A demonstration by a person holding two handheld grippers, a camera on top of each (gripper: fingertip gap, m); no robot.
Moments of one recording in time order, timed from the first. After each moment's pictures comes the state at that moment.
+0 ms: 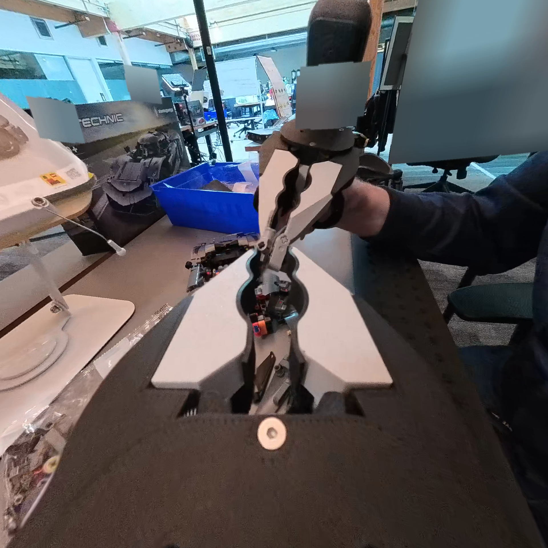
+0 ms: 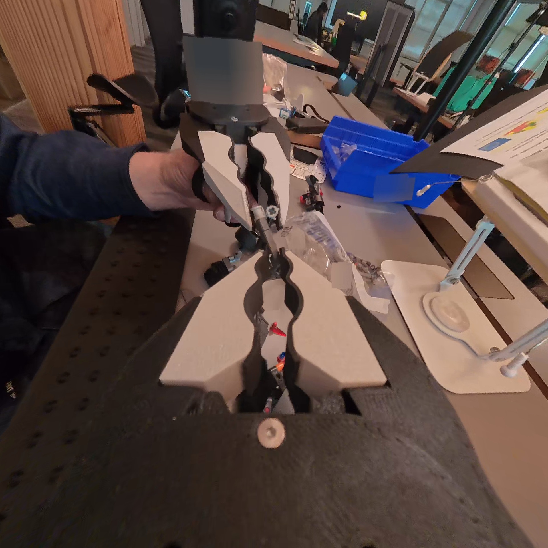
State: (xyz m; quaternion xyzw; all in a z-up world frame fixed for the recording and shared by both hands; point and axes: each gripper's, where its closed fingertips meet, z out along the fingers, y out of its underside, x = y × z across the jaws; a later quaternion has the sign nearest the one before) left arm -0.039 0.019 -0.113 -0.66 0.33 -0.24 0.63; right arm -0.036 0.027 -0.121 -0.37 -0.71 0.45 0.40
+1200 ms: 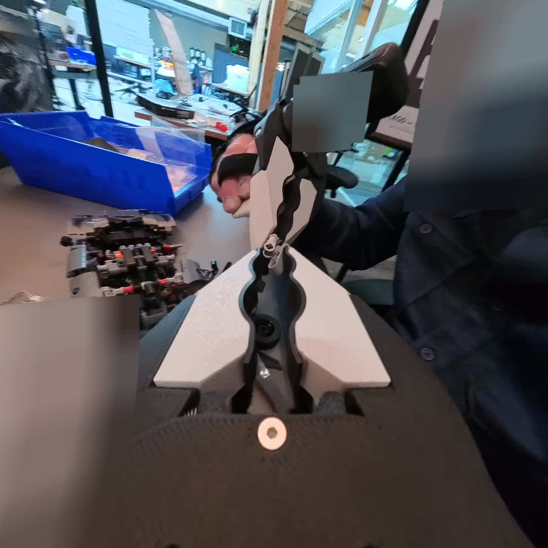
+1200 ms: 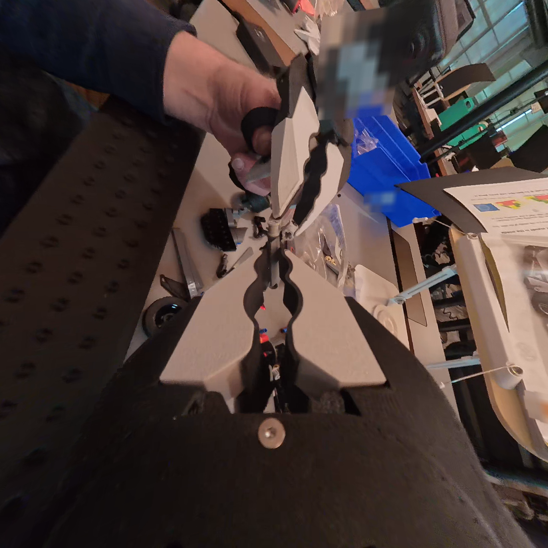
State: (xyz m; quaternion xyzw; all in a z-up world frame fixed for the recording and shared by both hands) left arm -0.022 -0.003 -0.129 -0.65 0.34 -0.44 0.51; right arm -0.025 0.002 -0.147 -0.25 -0.81 0.28 0.45
